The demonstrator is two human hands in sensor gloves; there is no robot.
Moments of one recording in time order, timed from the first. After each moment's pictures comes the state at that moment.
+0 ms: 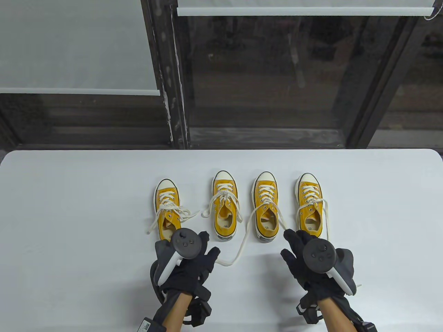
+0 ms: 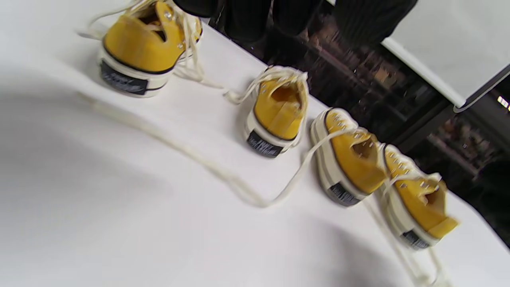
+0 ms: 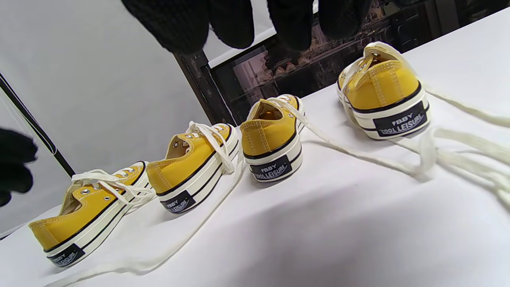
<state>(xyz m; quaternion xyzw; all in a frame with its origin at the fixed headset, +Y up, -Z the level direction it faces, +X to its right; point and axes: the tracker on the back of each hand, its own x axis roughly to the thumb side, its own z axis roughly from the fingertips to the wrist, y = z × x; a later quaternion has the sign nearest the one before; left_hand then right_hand) -0.124 -0.666 -0.311 -0.17 0.03 0.28 0.94 0.195 -0.689 -0.298 0.01 0.02 0.97 0.24</state>
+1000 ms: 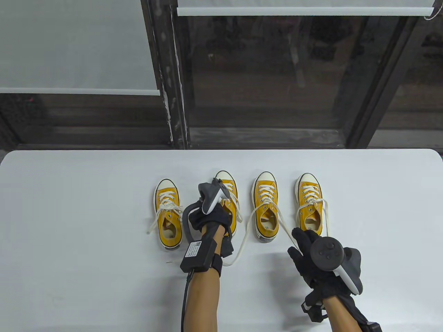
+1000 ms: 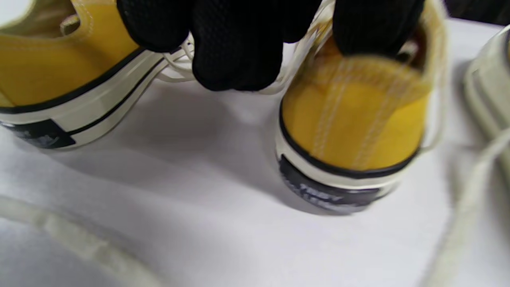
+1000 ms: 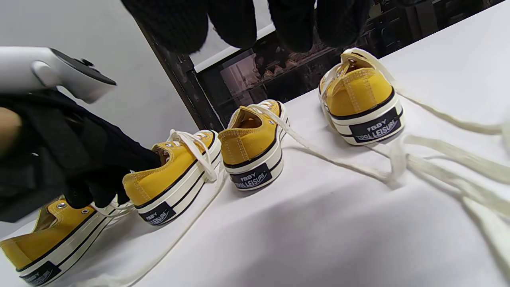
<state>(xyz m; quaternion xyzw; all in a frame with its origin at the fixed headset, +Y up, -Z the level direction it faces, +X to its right) -0.062 -0.722 -0.474 -0.28 0.20 0.04 0.94 0.211 -0.688 -0.300 -0.02 0.02 0.97 0.24</state>
